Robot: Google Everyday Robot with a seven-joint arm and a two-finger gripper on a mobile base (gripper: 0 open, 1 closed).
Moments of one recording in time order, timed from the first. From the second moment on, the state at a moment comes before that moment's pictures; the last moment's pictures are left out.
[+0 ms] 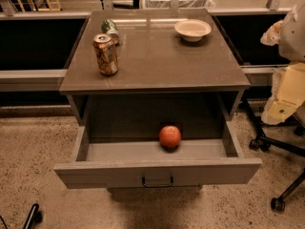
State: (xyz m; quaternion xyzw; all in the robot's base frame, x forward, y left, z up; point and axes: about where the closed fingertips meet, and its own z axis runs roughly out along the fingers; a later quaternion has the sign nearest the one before) arm 0.438 -0.217 0.977 -0.60 0.78 -0.03 0.16
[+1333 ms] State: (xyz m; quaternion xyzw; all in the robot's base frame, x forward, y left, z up) arm 0.498 -0.140 0.851 -0.59 0.74 0.16 0.27
